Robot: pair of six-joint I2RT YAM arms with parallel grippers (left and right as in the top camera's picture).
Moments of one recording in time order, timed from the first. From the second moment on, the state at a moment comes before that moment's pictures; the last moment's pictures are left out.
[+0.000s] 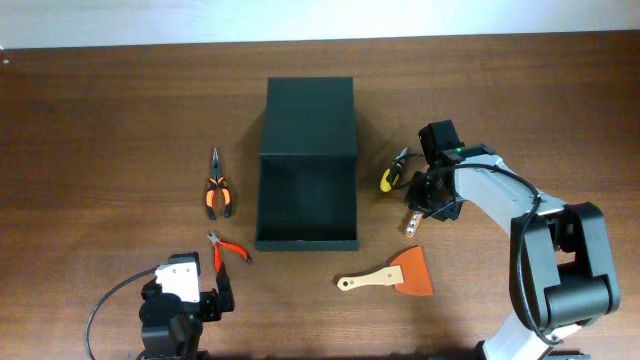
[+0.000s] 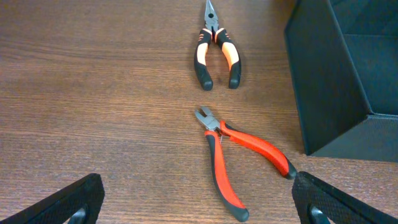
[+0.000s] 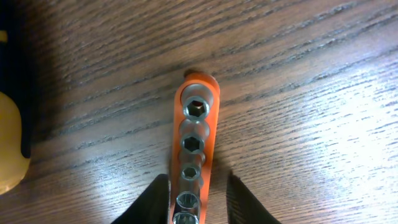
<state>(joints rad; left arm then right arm) 0.06 0.01 0.19 -0.77 -0.02 -0.01 0.18 1.84 1.09 -0.73 -0.05 0.60</state>
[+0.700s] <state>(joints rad) 0.06 0.01 0.19 -0.77 -0.02 -0.01 0.18 1.85 1.12 -0.76 -0.05 0.59</state>
